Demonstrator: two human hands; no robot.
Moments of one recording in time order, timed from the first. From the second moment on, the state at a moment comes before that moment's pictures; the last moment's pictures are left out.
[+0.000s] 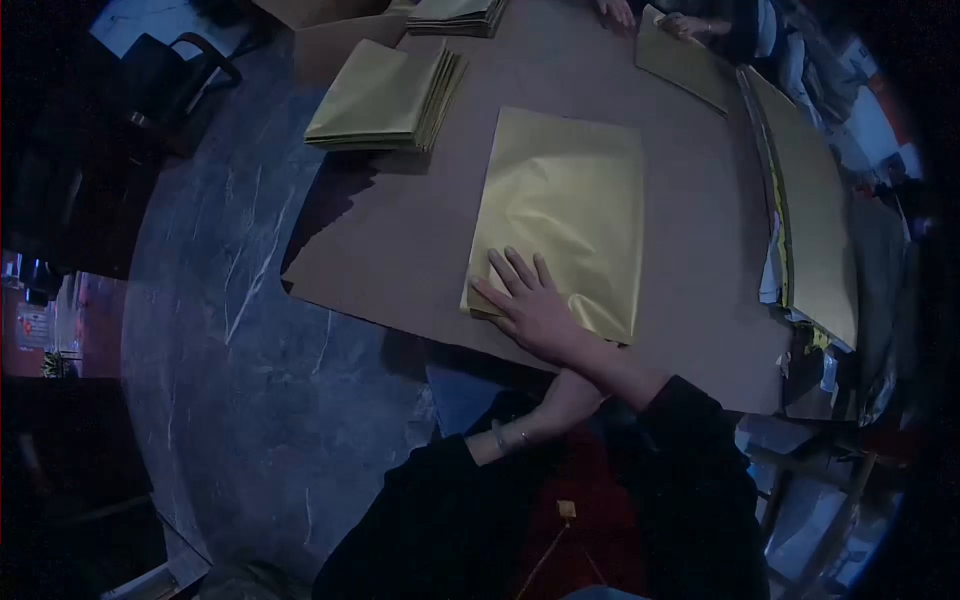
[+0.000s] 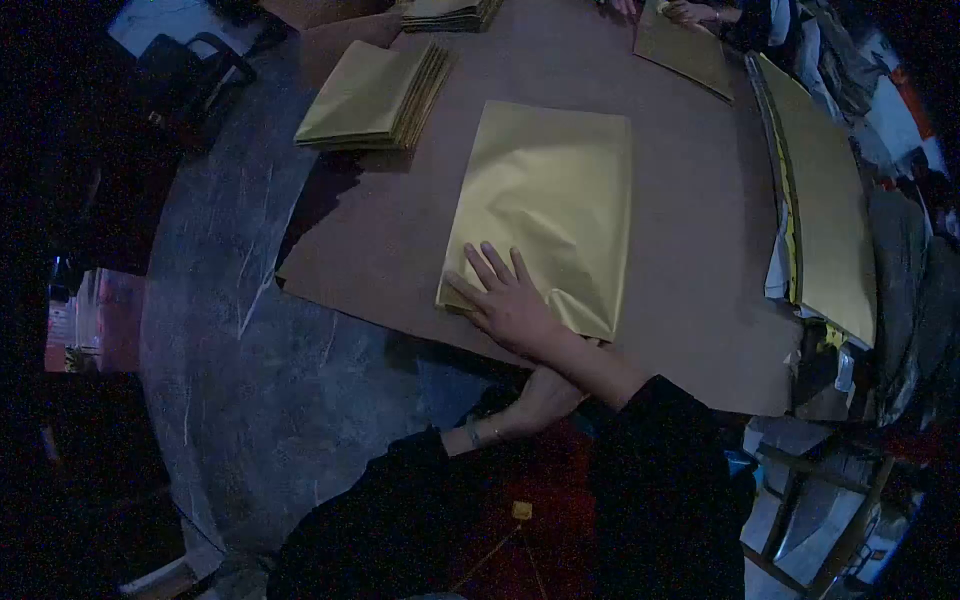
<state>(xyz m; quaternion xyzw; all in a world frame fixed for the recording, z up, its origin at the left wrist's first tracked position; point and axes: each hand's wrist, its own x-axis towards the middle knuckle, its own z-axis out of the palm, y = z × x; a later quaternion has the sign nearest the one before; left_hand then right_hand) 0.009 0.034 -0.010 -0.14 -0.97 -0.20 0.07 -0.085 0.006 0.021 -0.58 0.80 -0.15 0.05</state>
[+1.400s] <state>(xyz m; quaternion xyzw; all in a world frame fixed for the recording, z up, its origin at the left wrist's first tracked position) 0.062 -0.103 0.012 0.11 -0.93 -0.22 0.27 -0.084 0.006 0.024 -0.54 0.82 -0.17 0.05</state>
